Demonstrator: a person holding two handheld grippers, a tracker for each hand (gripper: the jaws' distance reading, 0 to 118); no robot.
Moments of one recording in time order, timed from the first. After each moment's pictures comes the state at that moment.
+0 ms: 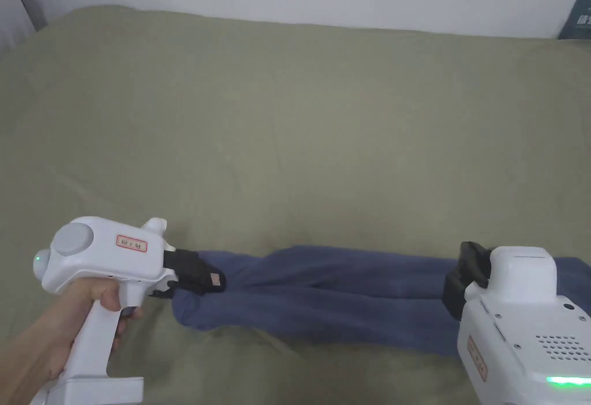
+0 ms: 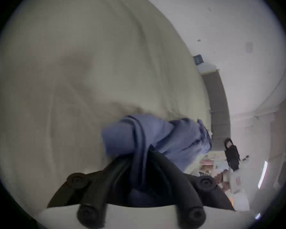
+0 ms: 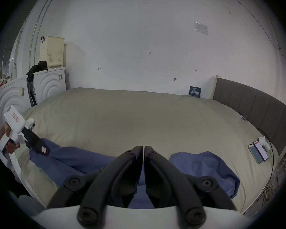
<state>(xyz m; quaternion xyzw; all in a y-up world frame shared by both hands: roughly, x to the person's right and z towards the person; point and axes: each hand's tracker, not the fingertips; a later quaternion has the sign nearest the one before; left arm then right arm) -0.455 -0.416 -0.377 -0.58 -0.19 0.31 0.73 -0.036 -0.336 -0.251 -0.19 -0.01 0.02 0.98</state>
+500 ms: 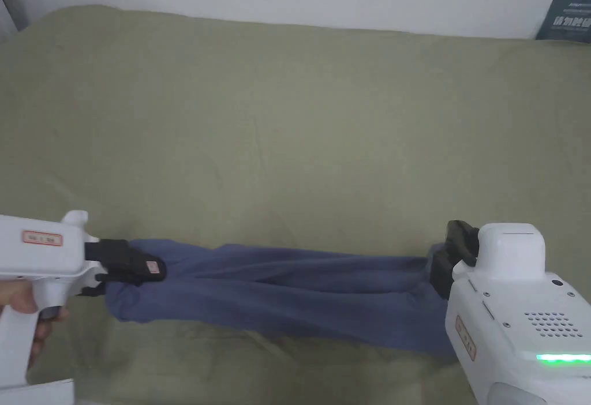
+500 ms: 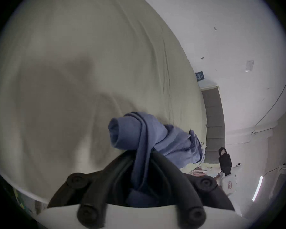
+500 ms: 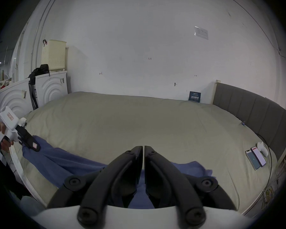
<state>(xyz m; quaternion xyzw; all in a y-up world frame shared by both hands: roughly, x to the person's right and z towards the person) -0.519 -0.370 -0.339 -0.54 -0.16 0.37 0.74 -0.026 -0.310 -0.245 -0.17 -0.01 0.03 0.98</state>
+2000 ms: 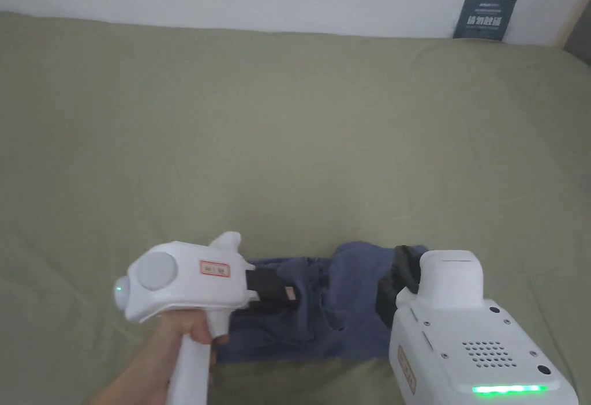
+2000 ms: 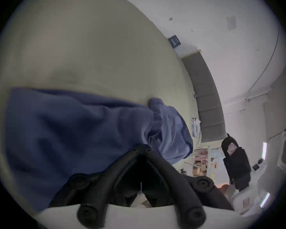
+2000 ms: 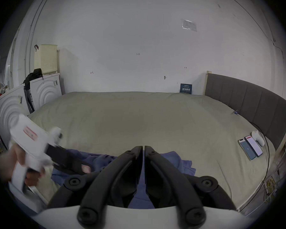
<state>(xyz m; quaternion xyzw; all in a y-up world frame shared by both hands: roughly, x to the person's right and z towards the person) -0.205 -0.416 -0.378 -0.54 -0.32 0.29 0.72 0.032 -0.319 -0.222 -0.19 -0.03 0.00 0.98</state>
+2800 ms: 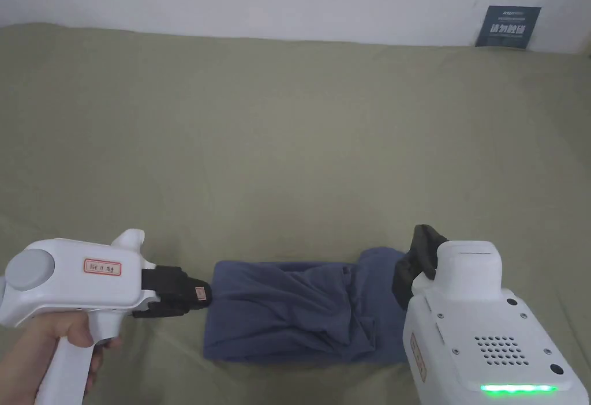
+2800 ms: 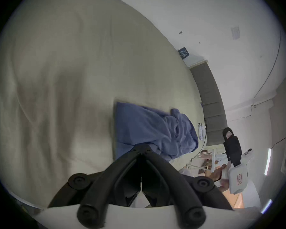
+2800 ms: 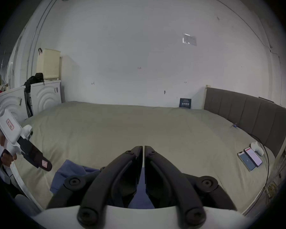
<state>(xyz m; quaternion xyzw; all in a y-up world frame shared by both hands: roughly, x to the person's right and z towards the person) -0.359 -0.367 -0.360 -0.54 -0.25 0.29 0.75 0.016 -0.313 -0.228 -0.12 -0.03 0.02 0.99</state>
